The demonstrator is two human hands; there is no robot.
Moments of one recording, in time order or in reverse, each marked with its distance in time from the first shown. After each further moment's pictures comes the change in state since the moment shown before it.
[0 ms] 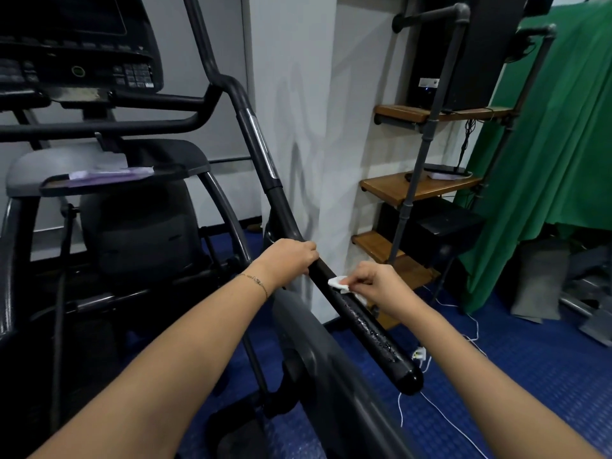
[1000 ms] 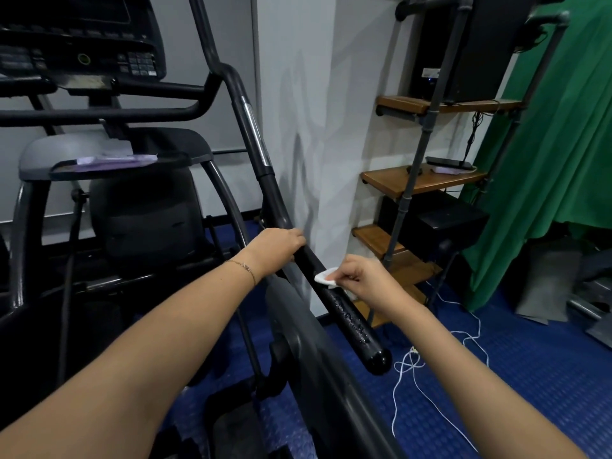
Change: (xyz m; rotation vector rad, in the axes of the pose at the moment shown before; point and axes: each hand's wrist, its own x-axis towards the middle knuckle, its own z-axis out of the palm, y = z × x) left_hand -0.003 0.014 -0.005 -0.091 -0.093 -0.157; right_hand -0.018 0.005 -0.006 -0.025 -0.045 -0.099
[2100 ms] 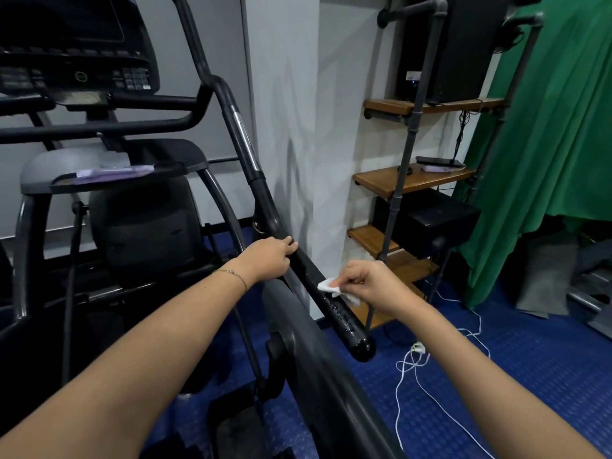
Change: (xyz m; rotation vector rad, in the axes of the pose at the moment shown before) left_hand -0.015 0.018 -0.009 -0.293 -0.200 -0.190; right_hand -0.031 0.000 -0.022 0.109 -0.009 0.004
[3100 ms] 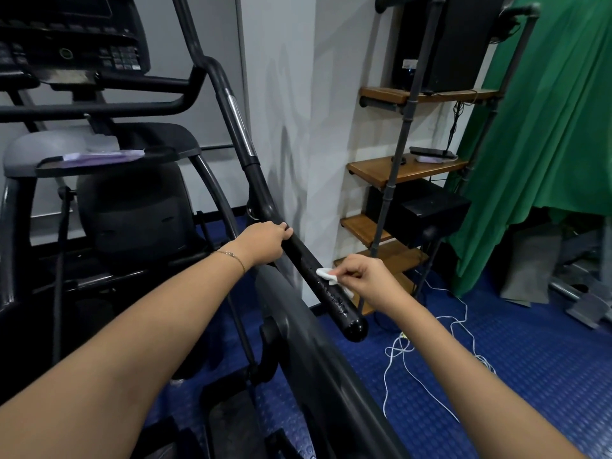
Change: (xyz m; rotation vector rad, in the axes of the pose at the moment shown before) left_hand -0.010 0.012 -0.012 0.126 -0.021 0.001; right_hand -0.019 0.007 0.012 0.052 0.072 0.058
